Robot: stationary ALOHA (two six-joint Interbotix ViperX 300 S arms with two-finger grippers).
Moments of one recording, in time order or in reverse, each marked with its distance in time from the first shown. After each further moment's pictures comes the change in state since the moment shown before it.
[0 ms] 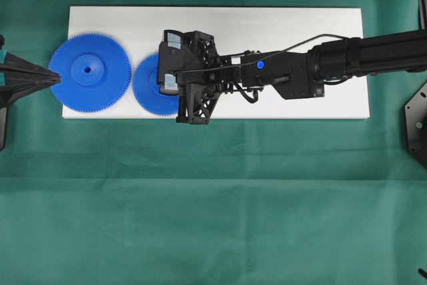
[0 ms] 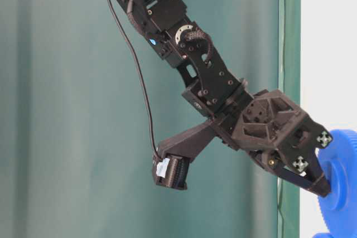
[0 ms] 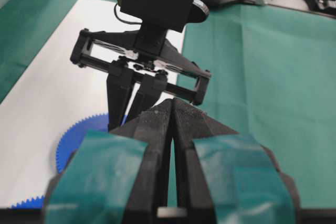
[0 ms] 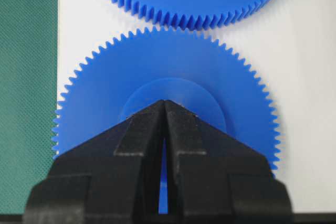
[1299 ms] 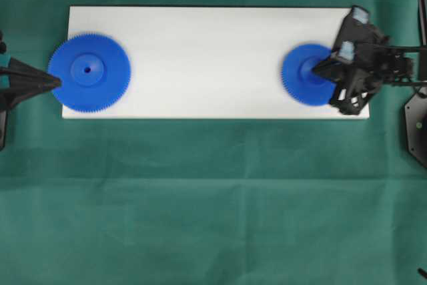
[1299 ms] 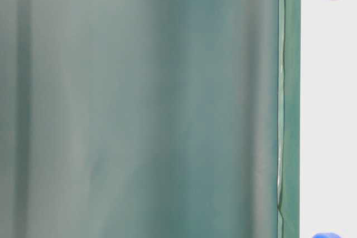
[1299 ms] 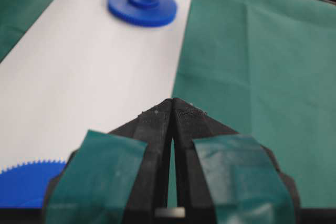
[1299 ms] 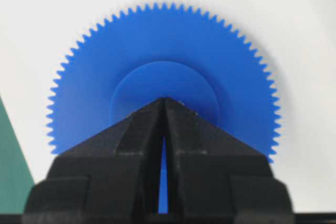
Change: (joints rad) left arm 0.021 -0.014 0.058 0.000 0.000 -0.058; right arm -0.213 -0.755 0.927 0.000 0.009 0.183
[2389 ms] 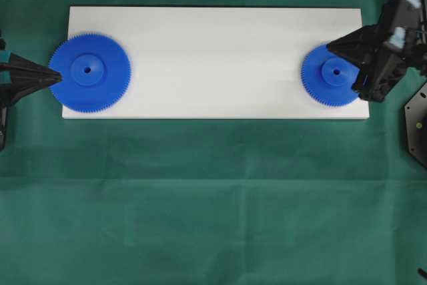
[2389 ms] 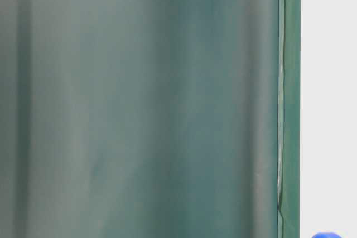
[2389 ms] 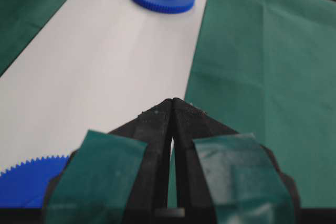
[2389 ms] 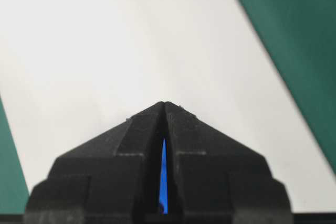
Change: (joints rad) left arm 0.031 0.005 0.005 0.000 -0.002 0.002; right arm -0.049 -0.334 0.008 -0.100 -0.057 0.005
